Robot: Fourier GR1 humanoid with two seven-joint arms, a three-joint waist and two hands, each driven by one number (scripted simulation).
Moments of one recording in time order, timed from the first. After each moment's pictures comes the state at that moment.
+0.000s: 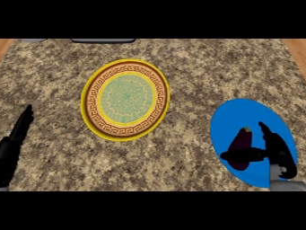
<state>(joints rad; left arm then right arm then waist) 0.10 0.36 0.05 -1.52 -0.12 0.07 -0.11 -0.03 -0.16 0.01 -1.56 0.43 -0.05 0.96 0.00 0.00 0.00</state>
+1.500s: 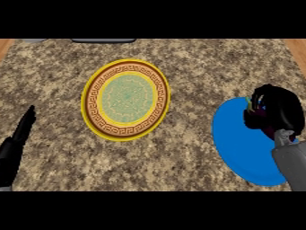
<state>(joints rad) 0.09 0.31 0.10 -1.49 -0.17 0.03 -0.14 -0.31 -0.41 0.17 -1.41 0.86 -0.09 0.49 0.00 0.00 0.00</state>
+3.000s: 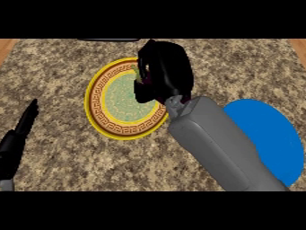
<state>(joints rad) 0.05 0.29 0.11 -1.51 -0.20 -0.01 -0.10 -0.89 -0.01 0.41 -1.30 0.78 -0.13 0.66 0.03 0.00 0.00</state>
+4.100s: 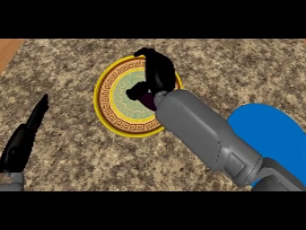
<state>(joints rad) -0.01 0.27 0.09 -1.47 -0.23 -0.02 -0.13 -1.10 0.00 0.65 -0.68 0.20 -0.59 0.54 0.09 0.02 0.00</state>
